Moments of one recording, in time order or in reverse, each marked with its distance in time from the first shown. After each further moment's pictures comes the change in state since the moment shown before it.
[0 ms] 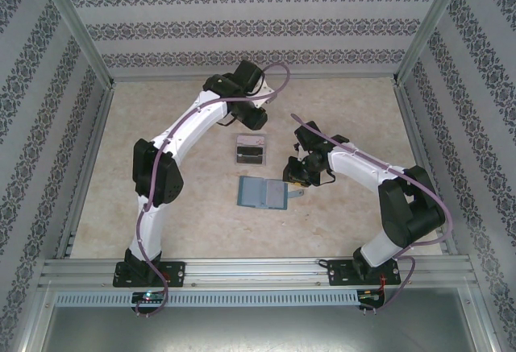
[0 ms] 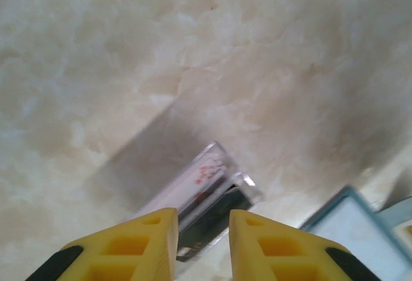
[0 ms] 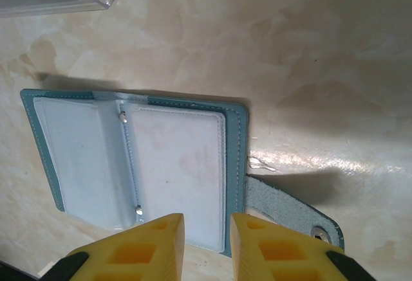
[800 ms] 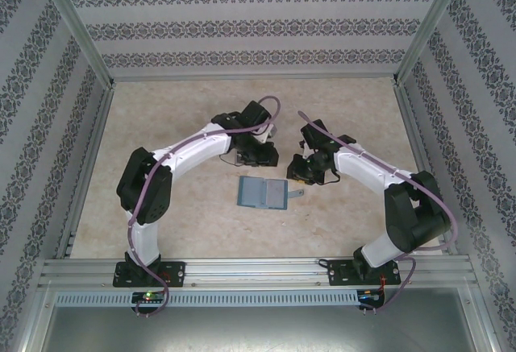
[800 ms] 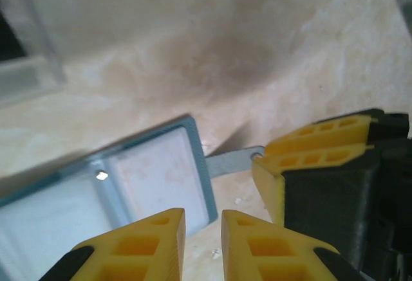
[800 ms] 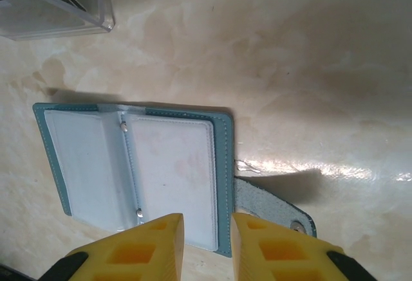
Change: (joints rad) left arm -0.142 -0.210 -0.579 0.316 0.269 -0.665; right arm -0.043 -0.046 -0.017 0.003 0.003 0.000
